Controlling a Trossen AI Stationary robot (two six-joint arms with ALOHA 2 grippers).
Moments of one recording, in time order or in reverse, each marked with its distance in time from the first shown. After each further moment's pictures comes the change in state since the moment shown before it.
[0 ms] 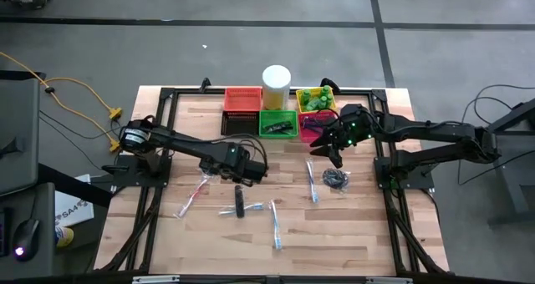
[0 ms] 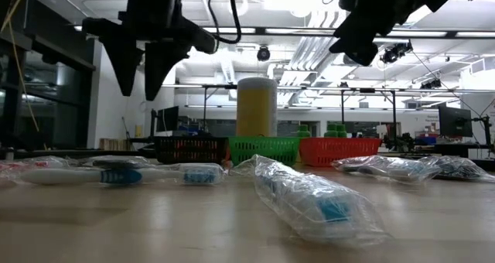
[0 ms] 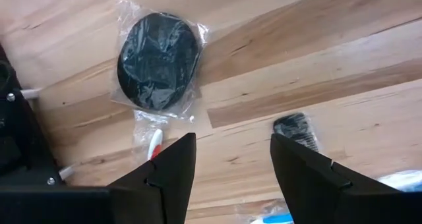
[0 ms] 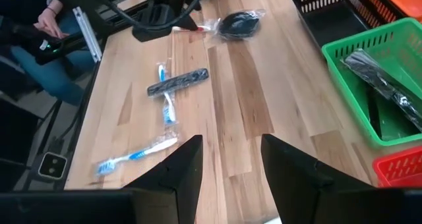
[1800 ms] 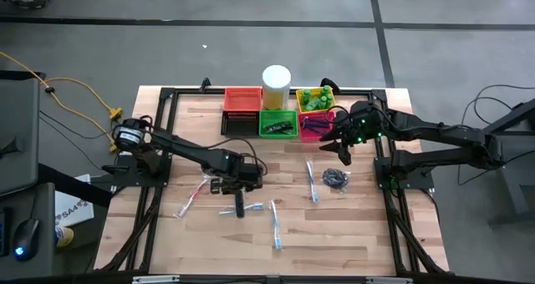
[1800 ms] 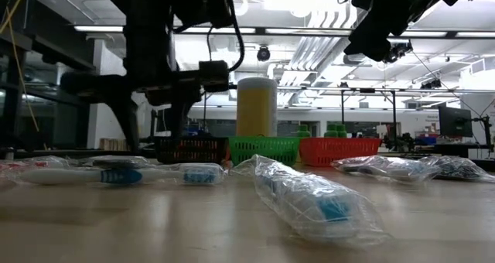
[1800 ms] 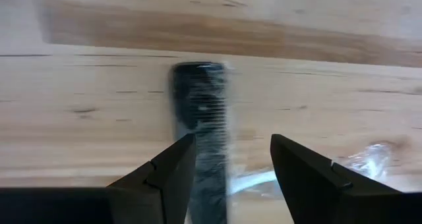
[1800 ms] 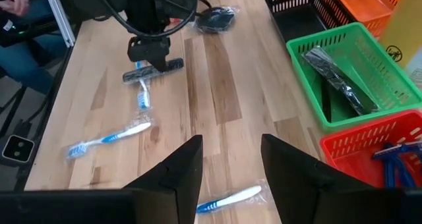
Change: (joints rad) left arm 0.000 -0.048 -0.353 0.672 0.280 -0.404; right arm -0.052 -0.110 0.000 -0.146 0.048 -0.110
